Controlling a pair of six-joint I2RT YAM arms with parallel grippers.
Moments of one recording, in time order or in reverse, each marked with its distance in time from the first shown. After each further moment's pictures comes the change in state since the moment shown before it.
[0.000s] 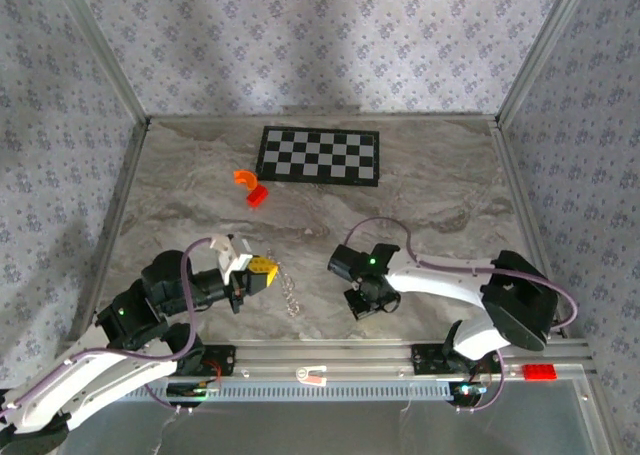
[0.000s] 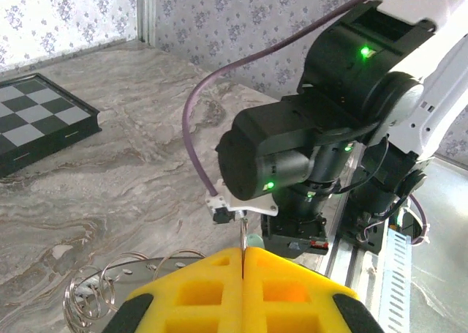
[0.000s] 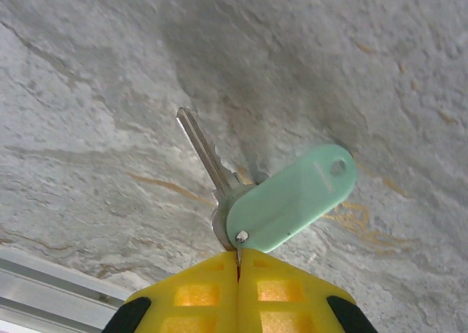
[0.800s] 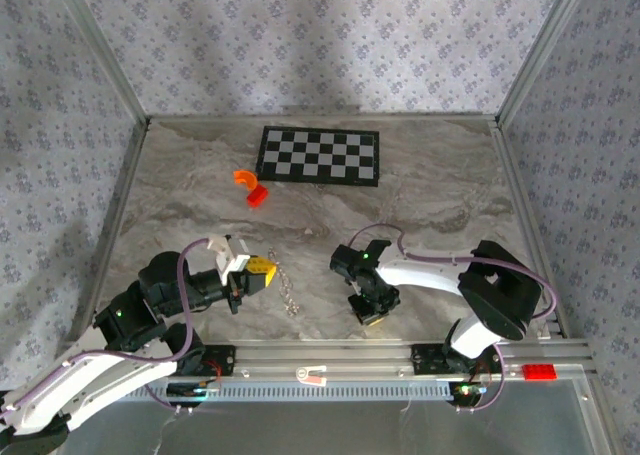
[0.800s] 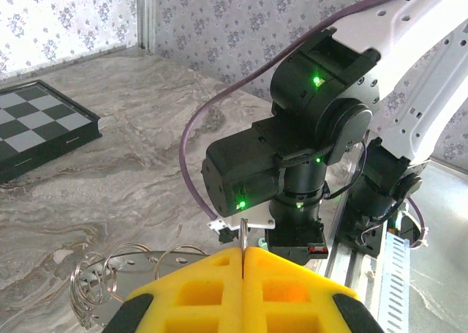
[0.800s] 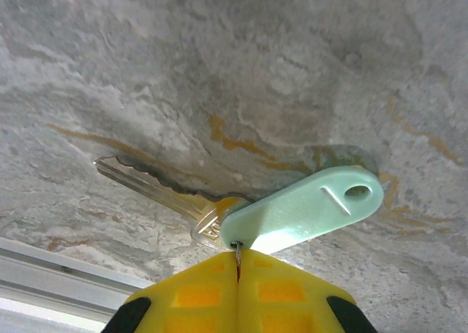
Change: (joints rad) left arm 0.000 -0.013 0.000 0.000 0.000 0.000; right arm -0.045 0.093 -0.005 -0.079 -0.113 -0.065
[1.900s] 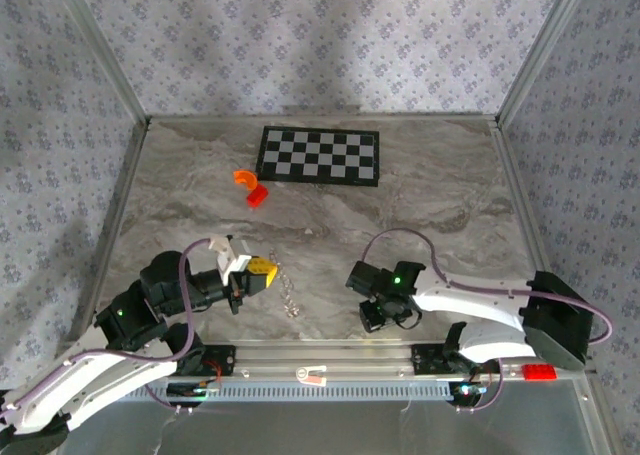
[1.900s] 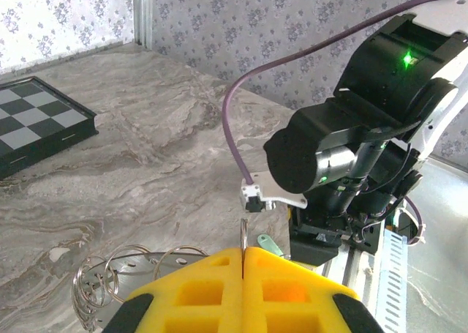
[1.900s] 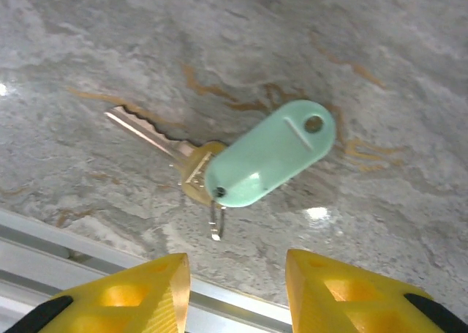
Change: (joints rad) left arm 0.000 0.012 -0.002 0.001 0.009 0.000; right arm 0.109 -0.340 -0.193 0.106 0.133 0.232
